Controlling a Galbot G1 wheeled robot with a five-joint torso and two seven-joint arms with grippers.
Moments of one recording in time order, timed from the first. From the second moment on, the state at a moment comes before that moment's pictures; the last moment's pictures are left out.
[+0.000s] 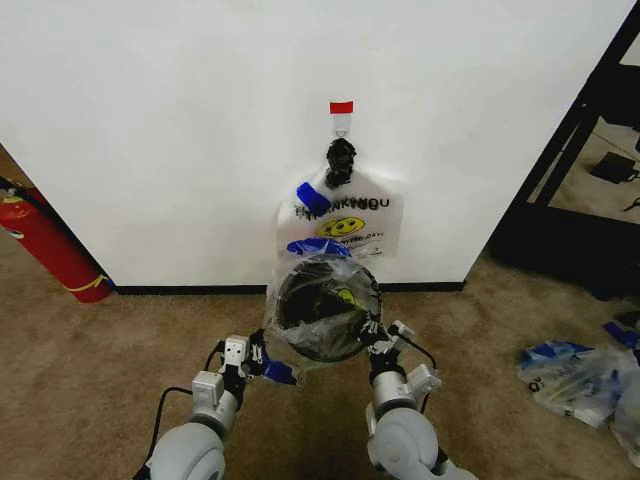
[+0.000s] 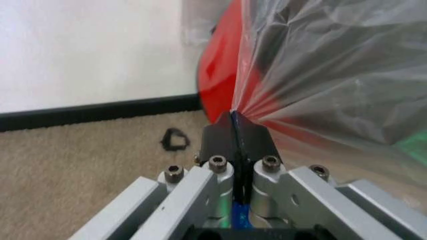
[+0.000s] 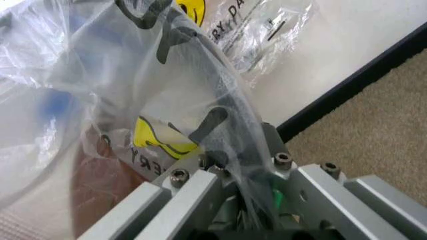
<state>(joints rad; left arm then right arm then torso) 1.42 -1.00 -0.15 -2.05 -0.48 0.16 -0.31 -1.28 1.26 -0.02 1.93 0.86 0.26 0.49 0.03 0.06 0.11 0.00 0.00</state>
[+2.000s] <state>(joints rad) 1.59 -0.86 -0.12 -2.02 -0.17 -0.09 -0.18 -1.18 1.34 -0.01 1.81 1.00 0.30 0.44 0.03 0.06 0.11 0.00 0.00</state>
